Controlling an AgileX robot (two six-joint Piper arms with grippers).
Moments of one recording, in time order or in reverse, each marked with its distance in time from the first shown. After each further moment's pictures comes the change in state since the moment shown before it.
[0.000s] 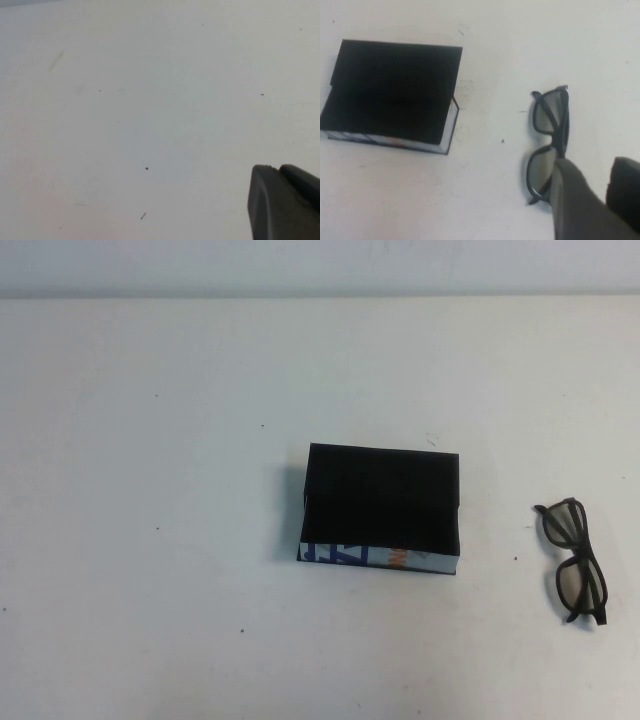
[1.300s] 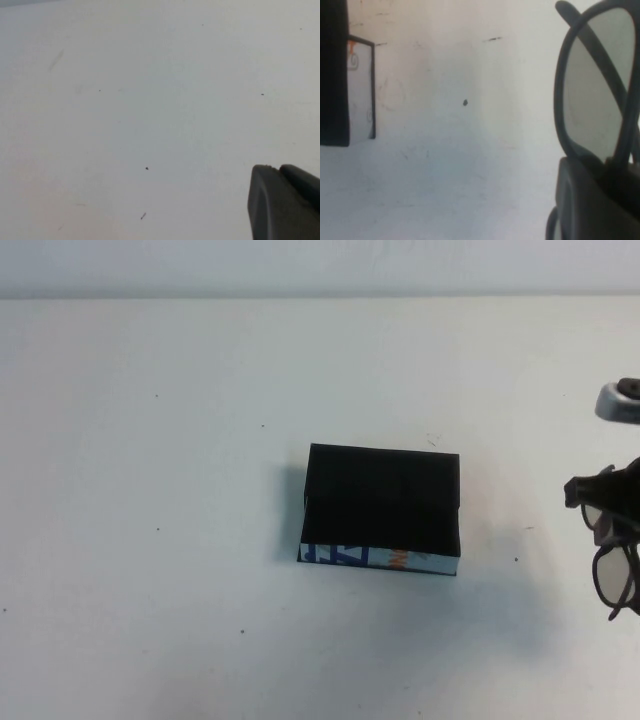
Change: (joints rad) right arm 0.000 0.655 -0.233 -0.048 0.106 0.108; left arm 0.000 0.000 0.000 0.000 0.000 0.000
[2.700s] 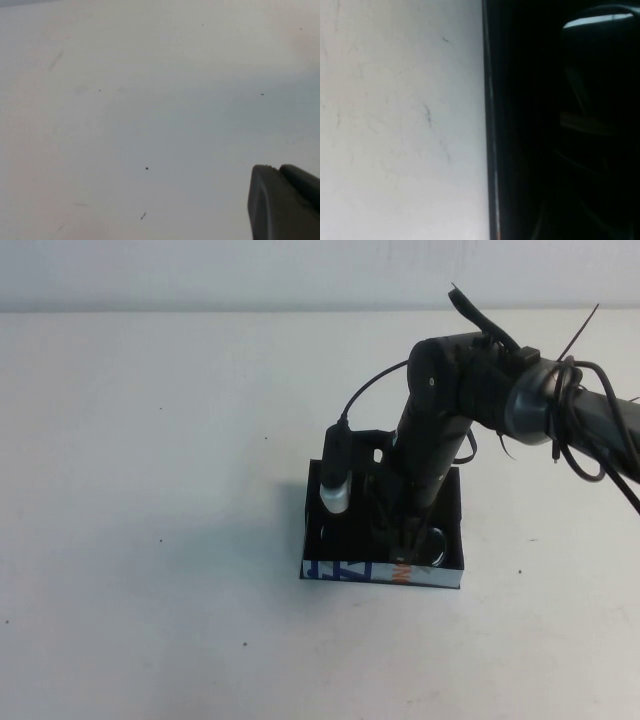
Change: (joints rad) right arm 0.364 0.655 -0.775 0.123 0.300 -1.215; left arm 0.000 0.000 0.000 0.000 0.000 0.000
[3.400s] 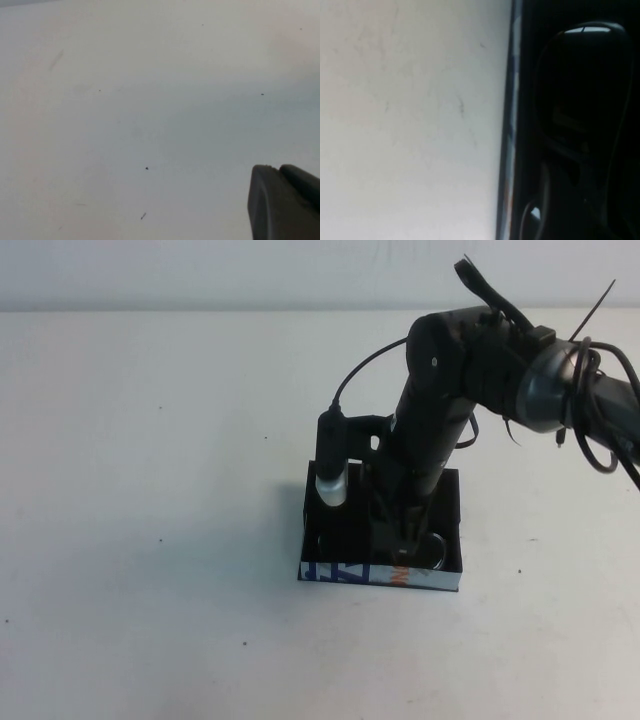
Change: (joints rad) right arm 0.025 -0.069 0.000 -0.014 0.055 -0.017; left arm 0.000 0.000 0.000 0.000 0.000 0.000
